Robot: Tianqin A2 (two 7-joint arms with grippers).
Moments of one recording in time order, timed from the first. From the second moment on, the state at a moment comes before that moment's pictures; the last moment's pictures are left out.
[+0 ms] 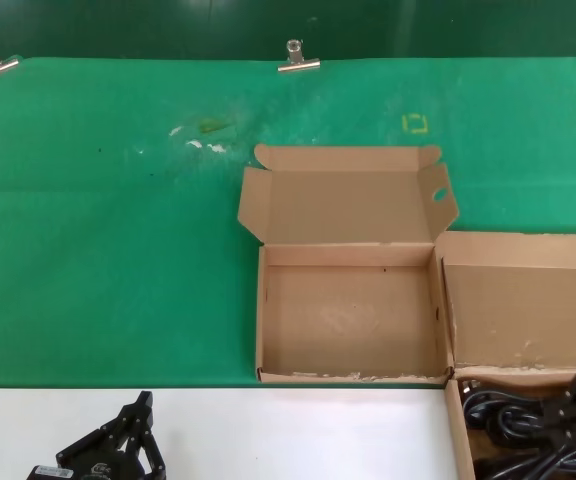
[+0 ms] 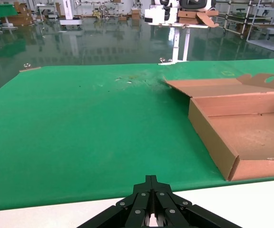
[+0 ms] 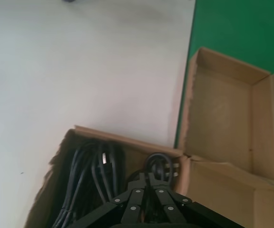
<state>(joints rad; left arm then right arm) -0.02 -0.31 1.64 -1.60 -1.82 -0.01 0.02 0.96 0.86 -2.07 1.57 1.29 -1.32 -0.05</state>
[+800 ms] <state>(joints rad) -0.02 -0.31 1.64 -1.60 -1.82 -0.01 0.02 0.86 0.89 -2.08 1.54 1.25 -1.29 -0.10</state>
